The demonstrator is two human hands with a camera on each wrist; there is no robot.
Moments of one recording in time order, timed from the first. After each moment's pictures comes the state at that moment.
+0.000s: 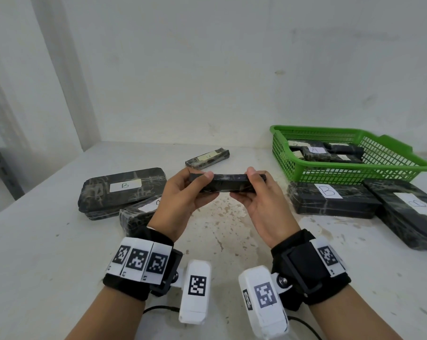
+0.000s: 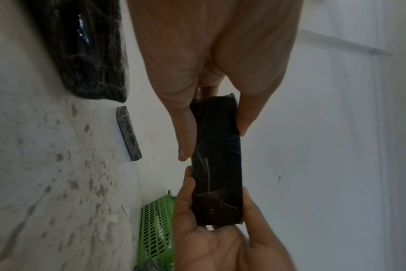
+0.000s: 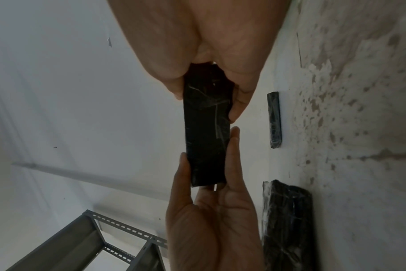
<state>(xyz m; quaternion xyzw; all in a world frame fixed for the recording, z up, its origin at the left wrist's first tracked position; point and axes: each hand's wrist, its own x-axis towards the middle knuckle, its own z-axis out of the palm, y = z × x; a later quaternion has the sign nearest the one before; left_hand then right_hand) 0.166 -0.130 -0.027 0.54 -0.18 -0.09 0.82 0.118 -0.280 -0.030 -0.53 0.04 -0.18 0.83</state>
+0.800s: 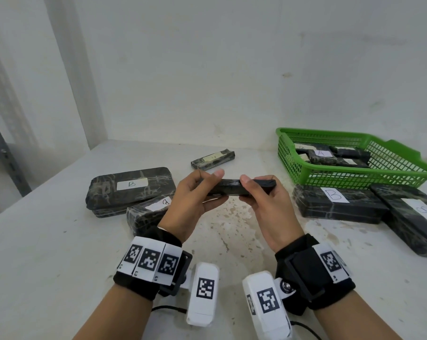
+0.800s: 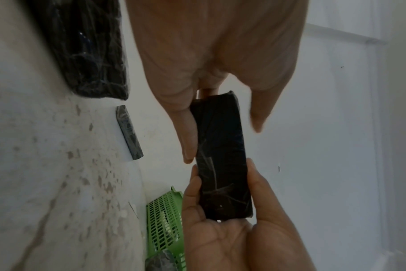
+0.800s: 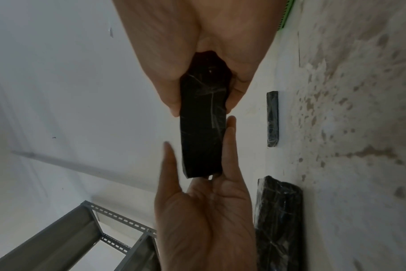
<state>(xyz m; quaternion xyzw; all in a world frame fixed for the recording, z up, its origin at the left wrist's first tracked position) 0.161 -0.132 -0.025 0.55 -0.18 -0.11 0.81 0.117 -0.276 -0.037 -0.58 0.04 -0.23 0.78</state>
